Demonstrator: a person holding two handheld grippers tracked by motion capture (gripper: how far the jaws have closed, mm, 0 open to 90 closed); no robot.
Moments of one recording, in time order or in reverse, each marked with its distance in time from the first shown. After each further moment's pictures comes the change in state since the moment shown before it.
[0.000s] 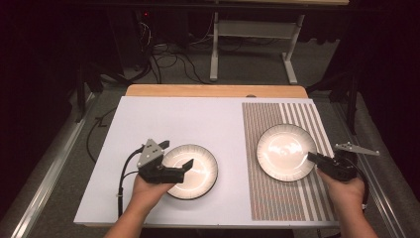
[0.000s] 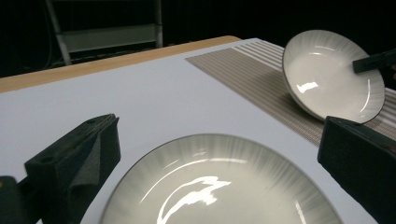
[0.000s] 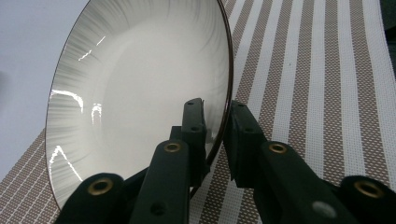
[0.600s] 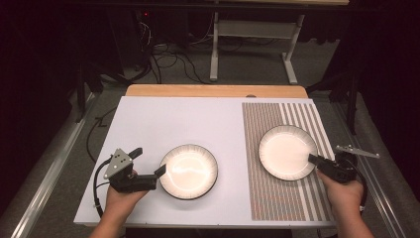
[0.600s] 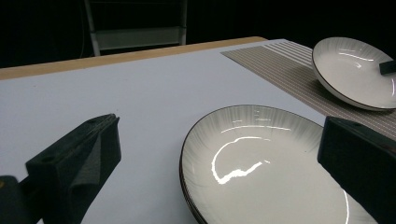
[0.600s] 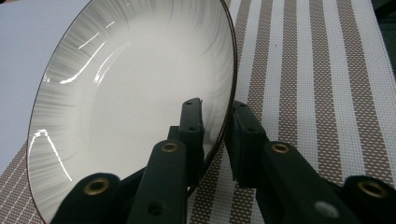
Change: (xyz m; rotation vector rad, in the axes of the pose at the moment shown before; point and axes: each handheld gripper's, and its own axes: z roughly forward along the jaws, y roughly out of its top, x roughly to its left) left arm 0.030 -0.025 -0.041 -0.030 0.064 -0.042; right arm -0.006 -0.009 0.005 0.011 -0.029 0.092
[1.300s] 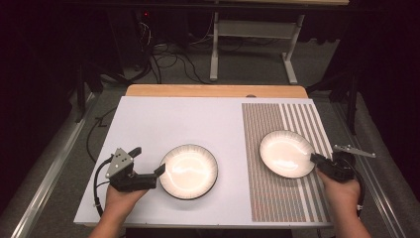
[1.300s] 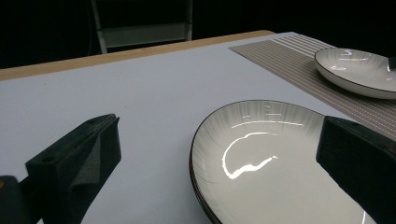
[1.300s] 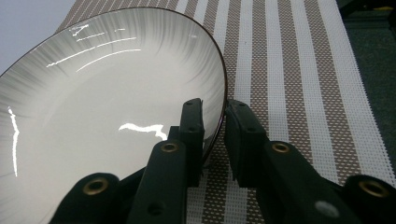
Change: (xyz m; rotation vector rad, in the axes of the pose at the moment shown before) left arm 0.002 -0.001 0.002 0.019 0.025 0.023; right arm -0.002 -0.002 0.009 0.003 -0.110 -0.011
